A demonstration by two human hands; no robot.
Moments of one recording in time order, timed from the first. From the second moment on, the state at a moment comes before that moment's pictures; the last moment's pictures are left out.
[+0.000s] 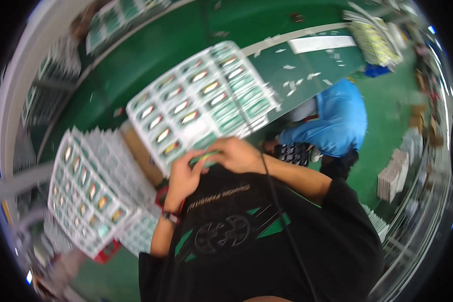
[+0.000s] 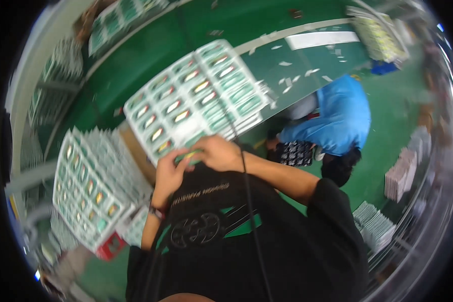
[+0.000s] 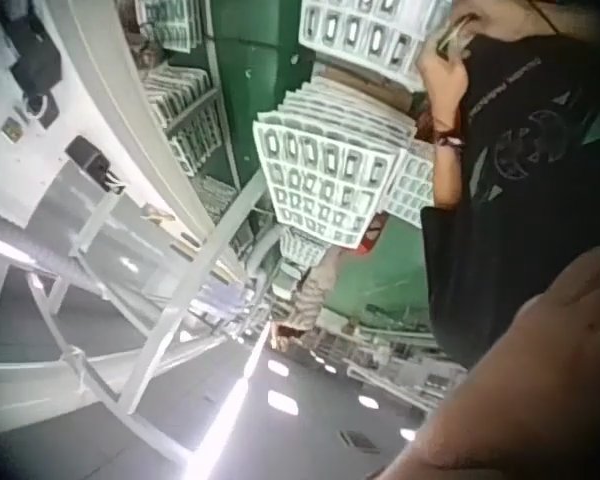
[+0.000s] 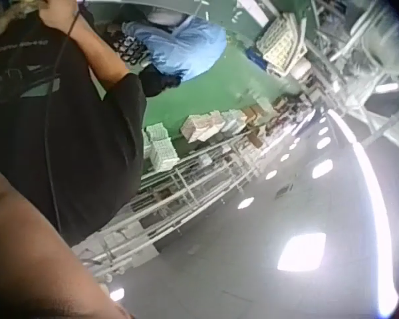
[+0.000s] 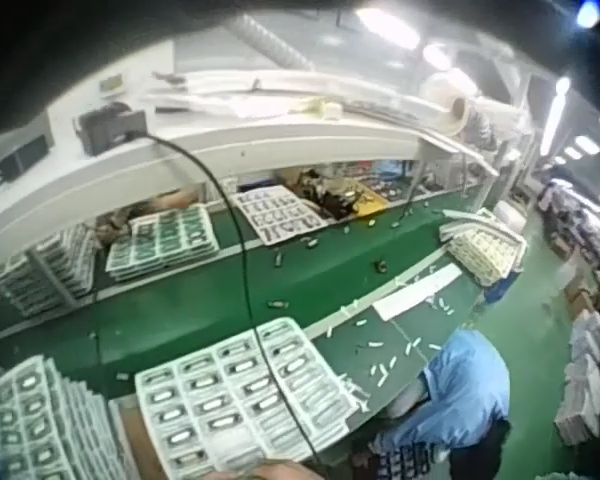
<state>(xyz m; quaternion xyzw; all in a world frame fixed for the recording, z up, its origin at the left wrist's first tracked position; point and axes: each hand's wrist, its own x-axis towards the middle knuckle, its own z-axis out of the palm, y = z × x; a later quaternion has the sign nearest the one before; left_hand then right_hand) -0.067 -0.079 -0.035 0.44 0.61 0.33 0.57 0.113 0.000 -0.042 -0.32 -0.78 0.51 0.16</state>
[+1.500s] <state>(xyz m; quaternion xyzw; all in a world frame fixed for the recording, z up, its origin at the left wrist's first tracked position) -0.143 -0.164 -0.027 0.30 0.74 0.47 0.38 -0.272 0.114 -0.154 -0.24 -0.68 0.66 0.23</state>
